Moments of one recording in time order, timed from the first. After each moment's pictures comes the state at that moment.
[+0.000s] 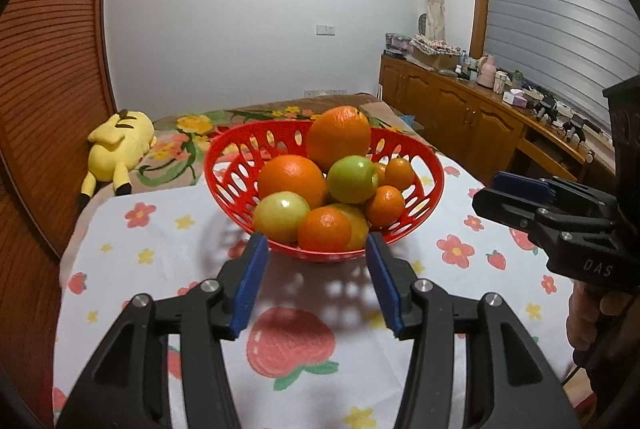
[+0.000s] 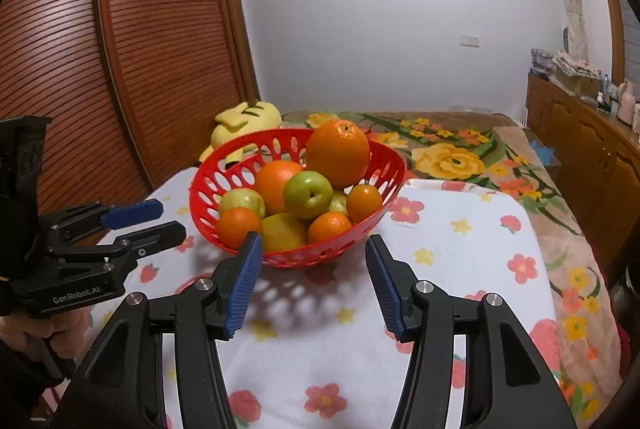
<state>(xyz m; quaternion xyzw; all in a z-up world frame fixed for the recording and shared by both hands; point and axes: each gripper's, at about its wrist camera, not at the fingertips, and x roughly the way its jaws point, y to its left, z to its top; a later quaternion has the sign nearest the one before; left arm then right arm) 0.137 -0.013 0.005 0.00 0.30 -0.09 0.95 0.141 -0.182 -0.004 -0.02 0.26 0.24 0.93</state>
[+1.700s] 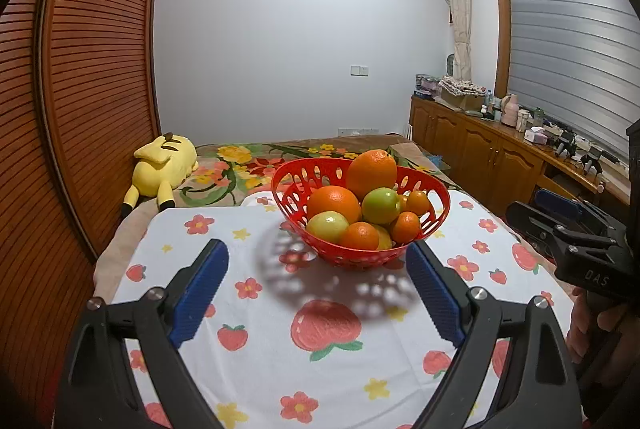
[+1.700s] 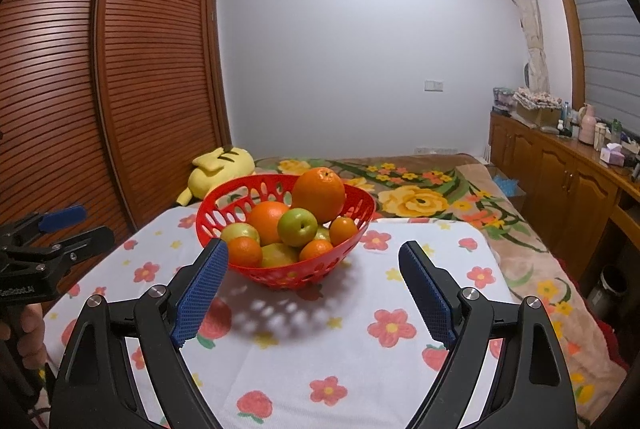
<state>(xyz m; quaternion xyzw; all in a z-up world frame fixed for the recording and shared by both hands) 0.062 0.017 0.033 -0.02 0.23 -0.02 0.97 0.081 -0.186 0.013 -0.01 0.18 0.18 0.97</state>
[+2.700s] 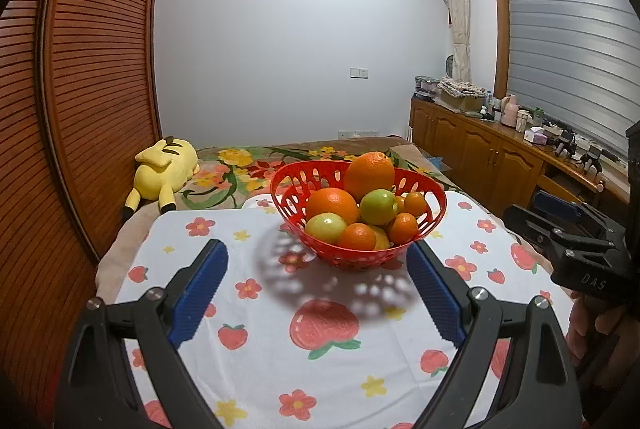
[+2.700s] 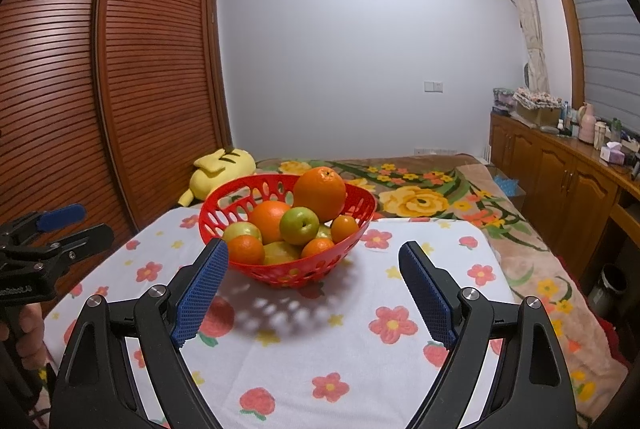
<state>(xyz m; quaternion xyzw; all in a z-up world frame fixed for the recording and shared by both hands) 0.057 0.012 0.034 -0.02 0.23 -0.03 0.97 0.079 -0.185 0.013 -0.01 0.18 0.18 0.97</state>
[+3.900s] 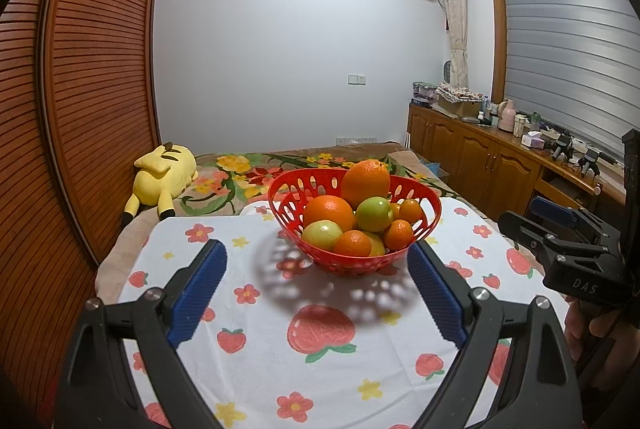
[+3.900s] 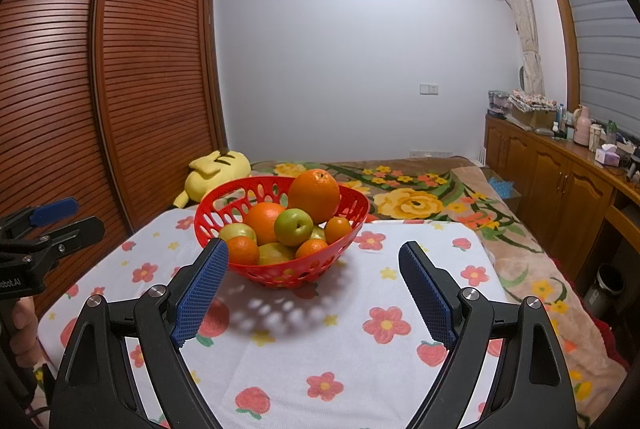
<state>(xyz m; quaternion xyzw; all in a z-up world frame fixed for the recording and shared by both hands) 0.050 0.011 0.040 -0.01 0.22 -0.03 0.98 0.075 -0.188 0.014 -0.01 0.17 0.18 0.97</state>
